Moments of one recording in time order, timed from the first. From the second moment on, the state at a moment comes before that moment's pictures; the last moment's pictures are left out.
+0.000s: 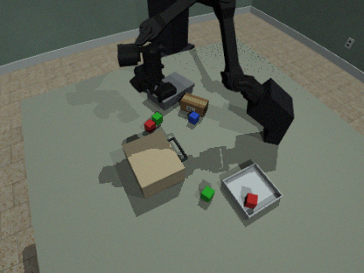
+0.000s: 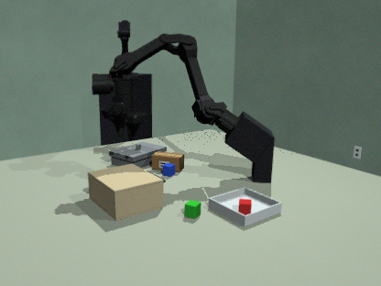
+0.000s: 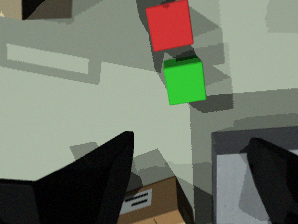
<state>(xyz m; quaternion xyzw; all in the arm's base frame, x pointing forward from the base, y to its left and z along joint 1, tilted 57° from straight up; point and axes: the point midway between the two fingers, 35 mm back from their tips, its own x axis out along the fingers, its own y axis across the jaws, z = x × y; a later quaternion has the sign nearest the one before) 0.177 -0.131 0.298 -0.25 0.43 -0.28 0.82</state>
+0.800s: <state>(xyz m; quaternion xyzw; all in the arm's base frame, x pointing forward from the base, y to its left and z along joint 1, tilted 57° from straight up) 0.249 -0.157 0.286 -0.35 0.45 -0.23 0.79</state>
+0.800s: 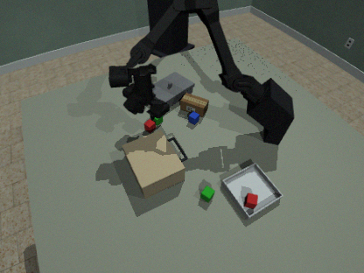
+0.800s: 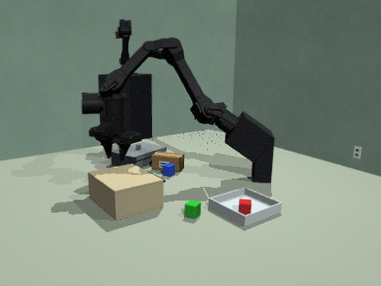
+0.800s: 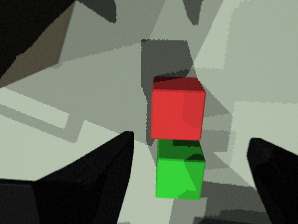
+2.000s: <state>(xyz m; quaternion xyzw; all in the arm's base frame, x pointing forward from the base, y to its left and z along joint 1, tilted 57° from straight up) 0.281 -0.202 0.248 -0.35 0.45 -0.23 0.79</state>
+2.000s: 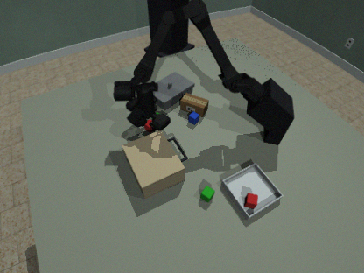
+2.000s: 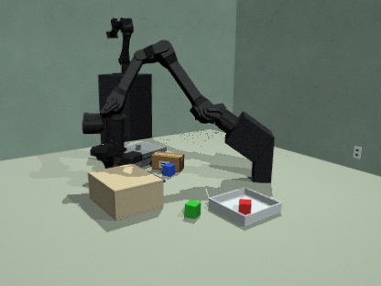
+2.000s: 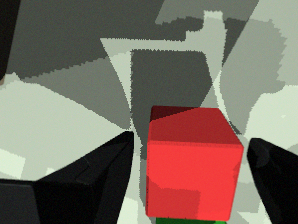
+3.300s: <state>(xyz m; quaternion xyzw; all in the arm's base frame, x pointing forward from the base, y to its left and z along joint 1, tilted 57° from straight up) 0.279 -0.200 0.246 -0.35 0.45 -0.23 0.79</state>
